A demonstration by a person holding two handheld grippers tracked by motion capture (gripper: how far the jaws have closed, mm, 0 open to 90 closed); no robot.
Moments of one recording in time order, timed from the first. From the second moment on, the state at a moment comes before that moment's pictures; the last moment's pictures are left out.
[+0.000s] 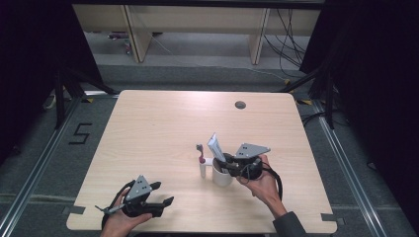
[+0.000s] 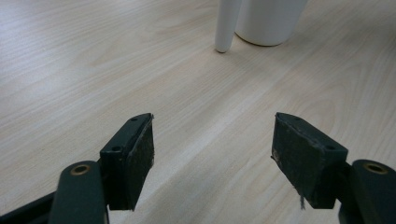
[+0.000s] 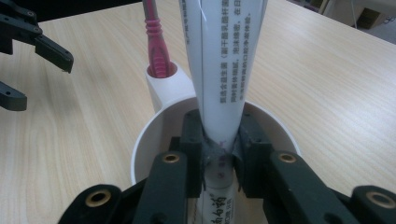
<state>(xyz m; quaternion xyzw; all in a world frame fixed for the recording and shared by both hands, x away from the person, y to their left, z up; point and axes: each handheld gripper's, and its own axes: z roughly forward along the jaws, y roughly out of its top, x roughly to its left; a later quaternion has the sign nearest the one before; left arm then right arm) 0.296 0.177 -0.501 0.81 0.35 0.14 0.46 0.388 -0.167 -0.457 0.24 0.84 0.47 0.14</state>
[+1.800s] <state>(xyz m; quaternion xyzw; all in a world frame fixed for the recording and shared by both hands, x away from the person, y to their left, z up) 0.297 0.178 -0.501 0.80 0.35 0.15 0.46 0.373 -0.211 -0.428 0.34 0.77 0.51 0.16</state>
